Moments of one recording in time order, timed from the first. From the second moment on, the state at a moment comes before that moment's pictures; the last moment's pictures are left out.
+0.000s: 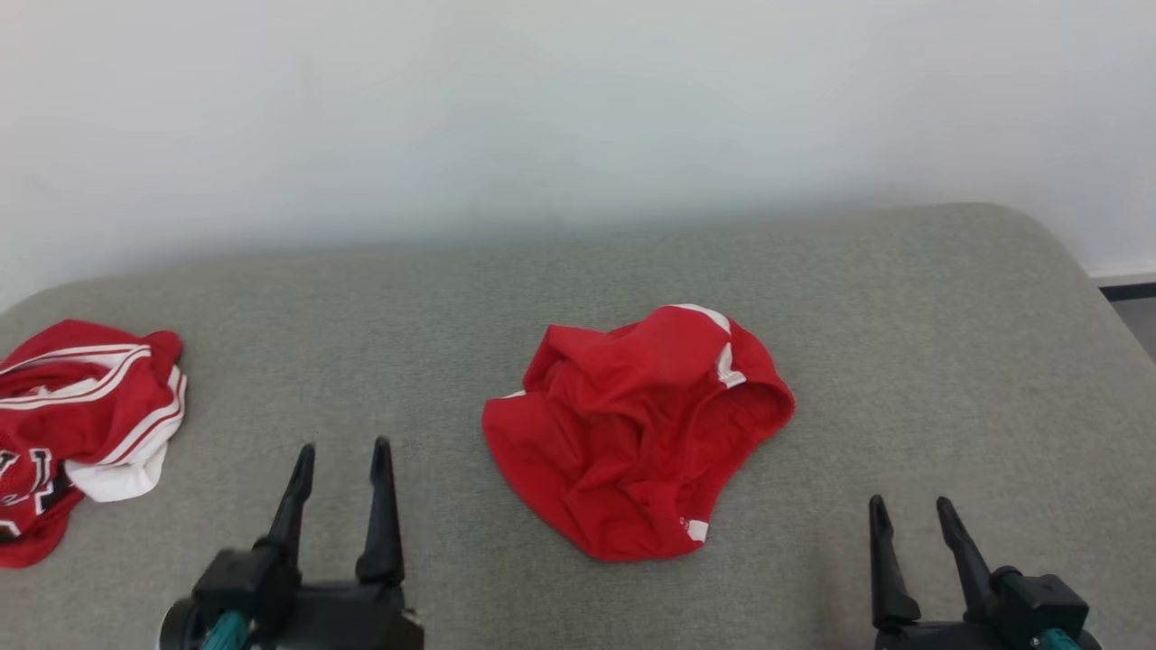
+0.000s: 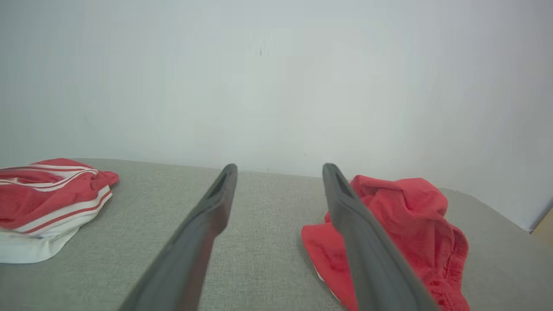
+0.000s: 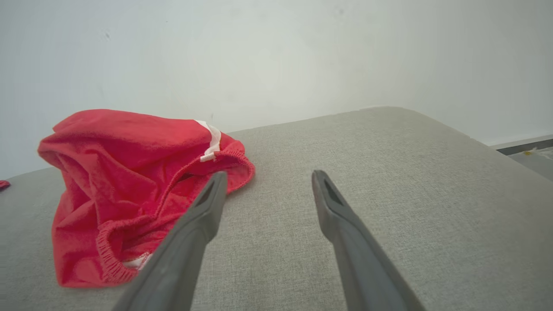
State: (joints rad) left arm -0.14 0.08 -0.18 0.20 -0.34 0.03 -0.26; right arm 0.01 -0.05 -0.11 0.24 0.14 0.13 -0.24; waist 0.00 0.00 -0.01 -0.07
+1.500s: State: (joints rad) left arm 0.15 0.05 0.03 0.17 -0.14 -0.10 -0.26; right arm 0.09 -0.05 -0.09 0.23 0.09 0.13 -0.26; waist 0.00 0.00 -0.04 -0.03
